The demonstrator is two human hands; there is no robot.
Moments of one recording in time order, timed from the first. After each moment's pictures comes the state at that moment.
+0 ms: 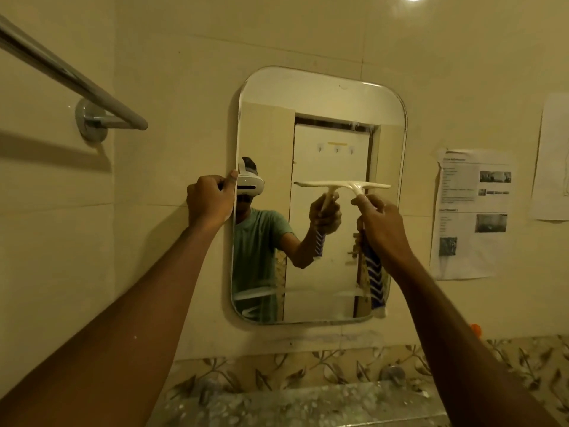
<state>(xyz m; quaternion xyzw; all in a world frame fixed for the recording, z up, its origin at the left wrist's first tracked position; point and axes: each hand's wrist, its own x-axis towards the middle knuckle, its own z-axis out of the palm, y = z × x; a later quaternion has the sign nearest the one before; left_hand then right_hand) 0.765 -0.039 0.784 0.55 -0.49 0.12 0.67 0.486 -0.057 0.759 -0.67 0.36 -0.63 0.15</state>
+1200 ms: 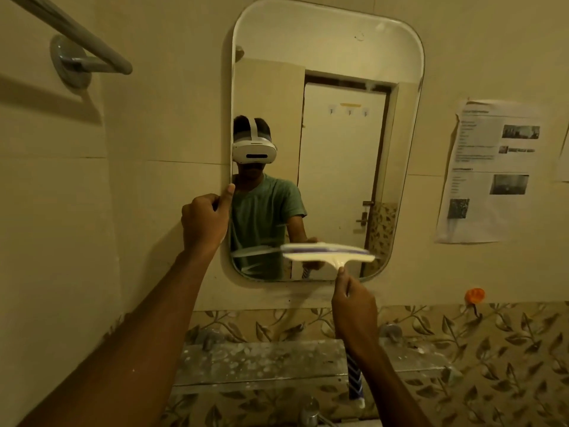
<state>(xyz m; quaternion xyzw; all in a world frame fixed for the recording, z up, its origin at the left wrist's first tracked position) 0.761 -0.035 0.678 0.59 -0.48 0.15 0.63 0.511 -0.039 0.563 -0.64 0.48 -0.57 0.14</state>
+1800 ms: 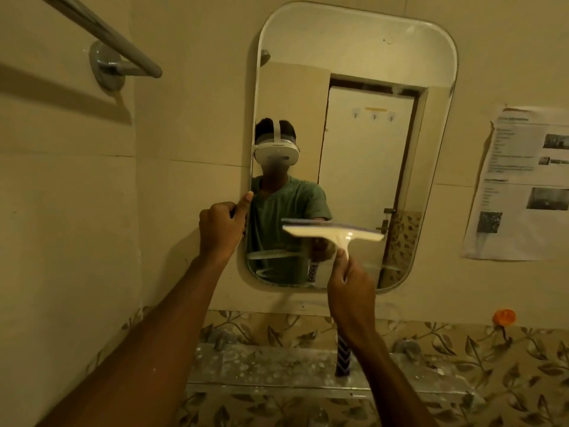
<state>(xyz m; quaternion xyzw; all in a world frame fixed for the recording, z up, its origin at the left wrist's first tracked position) 0.765 -0.035 0.667 0.59 -0.48 0.13 0.64 0.542 -0.046 0.595 -0.66 0.40 -0.61 0.16</state>
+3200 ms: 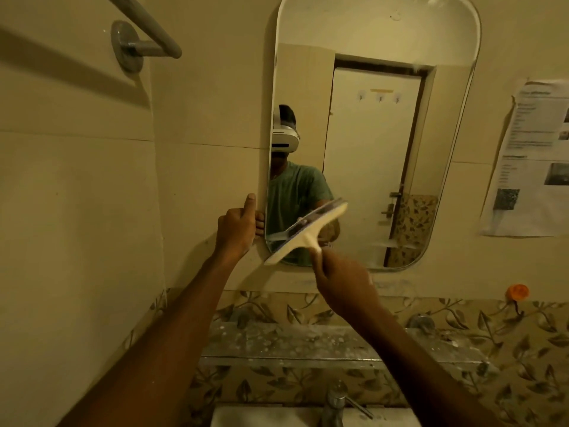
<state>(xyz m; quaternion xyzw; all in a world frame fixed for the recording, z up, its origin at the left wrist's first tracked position) 0.775 -0.028 0.634 0.57 -0.46 -0.12 0.67 0.565 -0.033 0.584 -0.83 0.37 -0.41 0.00</state>
